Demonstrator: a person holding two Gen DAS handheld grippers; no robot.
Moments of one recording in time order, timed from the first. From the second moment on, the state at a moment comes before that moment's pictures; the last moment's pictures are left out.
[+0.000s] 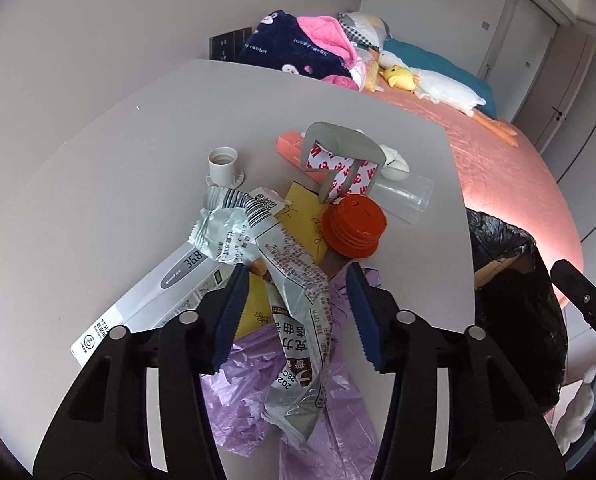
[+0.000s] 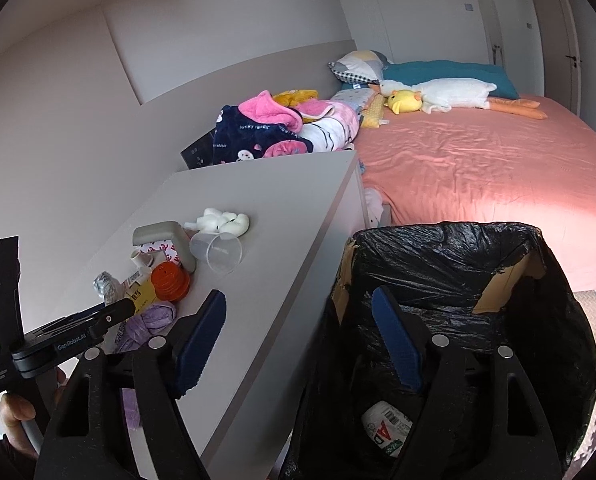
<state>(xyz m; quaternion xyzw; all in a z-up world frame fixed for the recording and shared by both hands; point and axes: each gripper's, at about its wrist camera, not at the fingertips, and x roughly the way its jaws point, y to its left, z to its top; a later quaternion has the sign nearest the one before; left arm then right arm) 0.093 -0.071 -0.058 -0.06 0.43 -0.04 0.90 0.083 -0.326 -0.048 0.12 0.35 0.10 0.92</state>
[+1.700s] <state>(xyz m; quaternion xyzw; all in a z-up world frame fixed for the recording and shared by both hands) 0.086 0.012 -0.015 -0.14 0.38 -0.03 0.92 0.170 -0.176 -0.085 0.04 0.43 0.19 0.88</state>
